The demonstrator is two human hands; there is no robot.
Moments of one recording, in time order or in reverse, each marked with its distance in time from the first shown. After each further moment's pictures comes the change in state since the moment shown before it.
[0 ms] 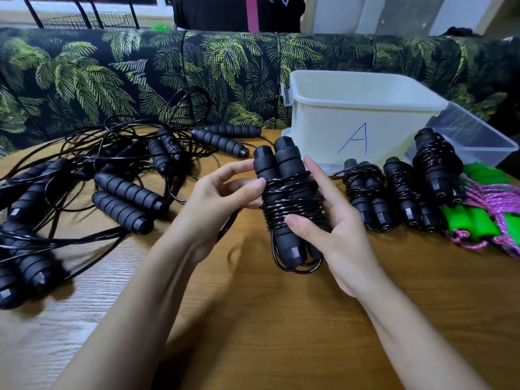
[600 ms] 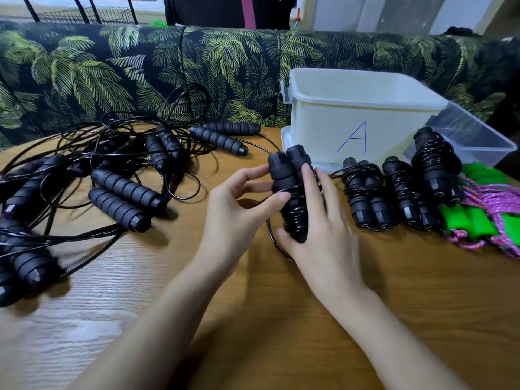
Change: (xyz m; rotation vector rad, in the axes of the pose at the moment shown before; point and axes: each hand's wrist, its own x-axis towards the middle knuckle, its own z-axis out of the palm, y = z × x) left_hand -0.006 -0.023 0.025 0.225 0.219 0.153; right_hand -0.008 0.023 0.014 -1.102 0.258 -0.141
